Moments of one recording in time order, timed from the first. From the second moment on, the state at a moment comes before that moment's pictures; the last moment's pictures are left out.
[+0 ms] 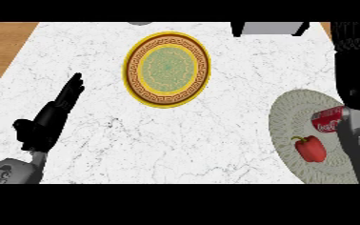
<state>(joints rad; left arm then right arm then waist) -0.14 0.61 -0.34 -1.37 0.39 0.18 -0.17 -0.40 -0.45 0.05 -1.67 -0.14 -0.27 -0.03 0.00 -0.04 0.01</state>
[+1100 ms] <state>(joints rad) -0.08 0.48 -0.26 -1.28 0.36 0.18 -0.22 -0.05 -0.32 -0.14 -1.52 -0.04 -0.57 -0.14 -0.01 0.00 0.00</state>
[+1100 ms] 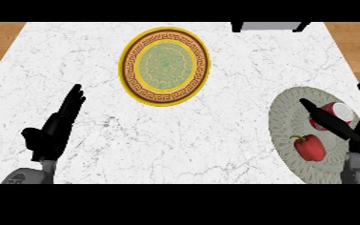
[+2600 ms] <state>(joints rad) -0.09 0.40 -0.15 -1.29 0.26 0.11 -0.18 0.08 -0.64 -0.07 -1.70 0.19 -0.07 0.72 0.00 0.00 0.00</state>
